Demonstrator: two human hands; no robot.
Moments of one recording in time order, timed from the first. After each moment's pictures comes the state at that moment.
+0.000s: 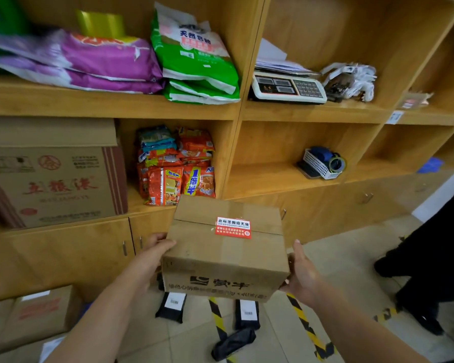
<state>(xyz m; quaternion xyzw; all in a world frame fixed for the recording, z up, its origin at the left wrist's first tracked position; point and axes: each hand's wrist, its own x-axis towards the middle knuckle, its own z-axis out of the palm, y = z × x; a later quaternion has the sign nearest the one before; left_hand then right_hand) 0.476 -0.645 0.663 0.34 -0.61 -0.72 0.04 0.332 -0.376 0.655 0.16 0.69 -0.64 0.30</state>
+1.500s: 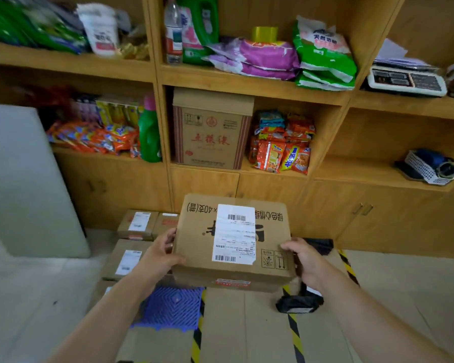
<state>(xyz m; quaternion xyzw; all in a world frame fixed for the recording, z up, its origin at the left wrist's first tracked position) 0.891 -0.638 0.656 0.40 -0.63 -0.66 0.13 0.638 -0.447 0.649 -0.04 0.71 -0.56 0.42</state>
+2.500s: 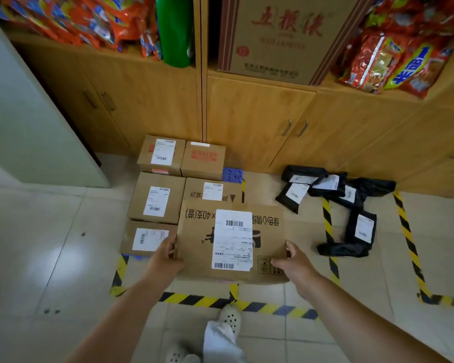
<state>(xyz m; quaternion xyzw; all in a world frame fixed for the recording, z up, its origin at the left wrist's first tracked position) 0.932 -0.836 0.382 0.56 -0.53 -0.63 -0.01 0.713 -0.664 0.405 -0.01 0.81 -0.33 0.48</state>
